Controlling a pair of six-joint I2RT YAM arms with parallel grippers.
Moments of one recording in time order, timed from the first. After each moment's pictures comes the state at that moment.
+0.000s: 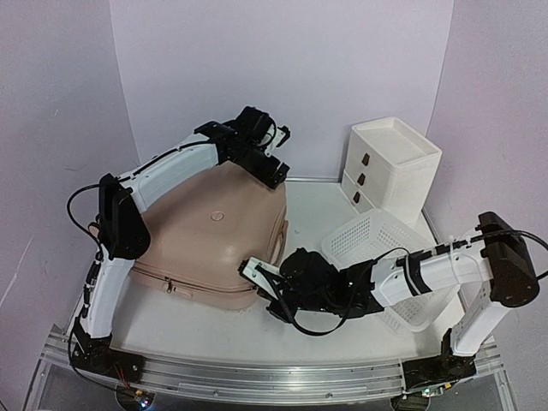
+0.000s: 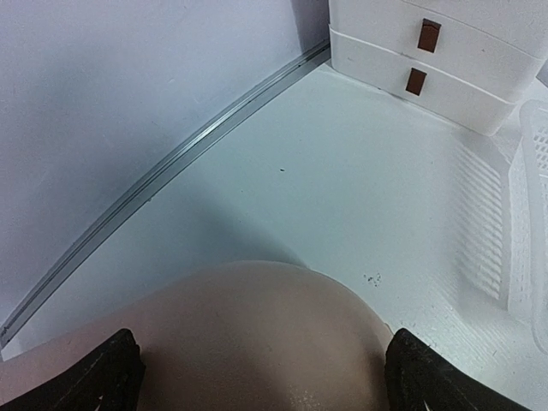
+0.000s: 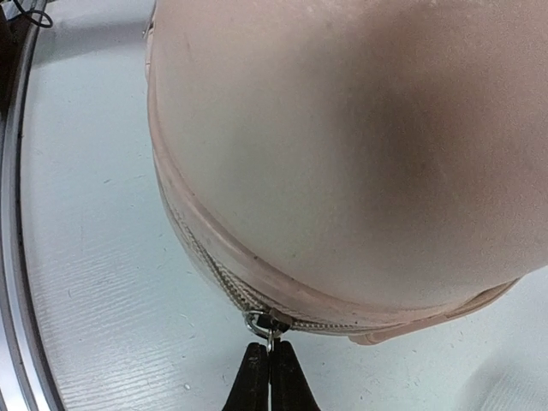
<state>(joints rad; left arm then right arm) -0.75 2.31 2.43 -0.85 -0.13 0.10 1.25 1.69 0.93 0.10 0.19 -0.12</state>
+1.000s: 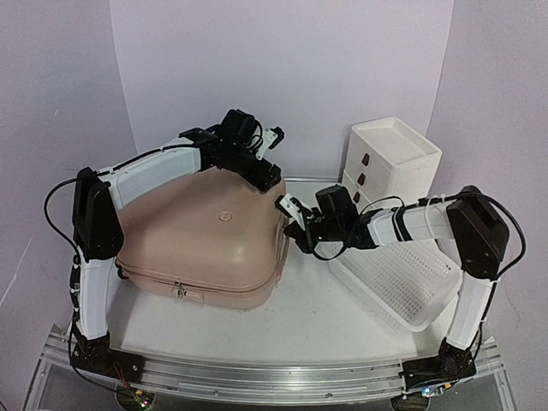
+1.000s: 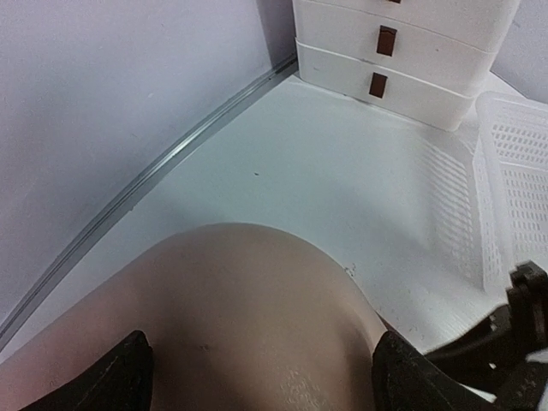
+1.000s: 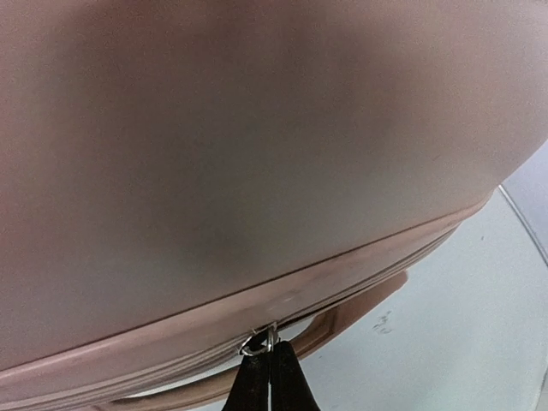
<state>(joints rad) -0.74 2.10 2.06 -0.62 -0.03 0.14 0.74 1.85 1.08 0.19 -0.15 -0.31</state>
